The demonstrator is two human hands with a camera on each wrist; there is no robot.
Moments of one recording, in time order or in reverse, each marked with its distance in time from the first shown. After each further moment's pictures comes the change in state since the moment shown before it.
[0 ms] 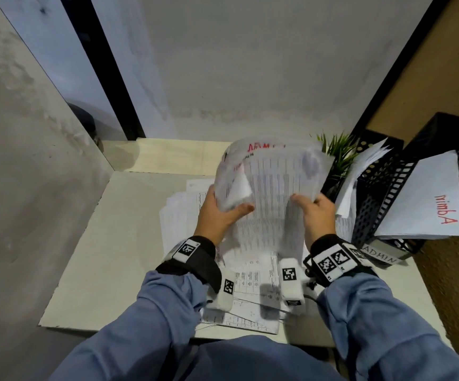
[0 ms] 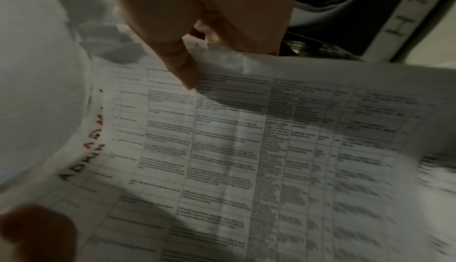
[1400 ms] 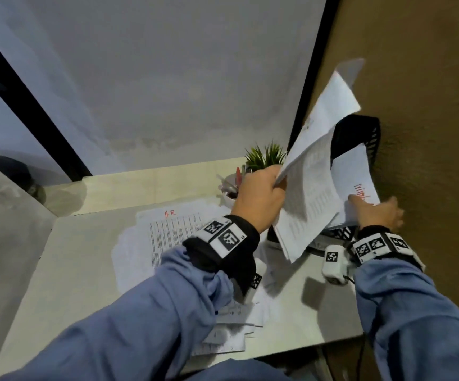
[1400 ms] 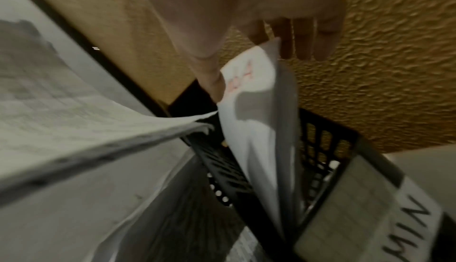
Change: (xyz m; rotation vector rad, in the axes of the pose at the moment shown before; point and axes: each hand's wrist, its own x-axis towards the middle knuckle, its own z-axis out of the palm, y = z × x) left_hand -0.016 0.117 0.164 0.580 -0.324 0.469; right_hand 0.057 -0.041 -0.202 -0.582 0.757 0.205
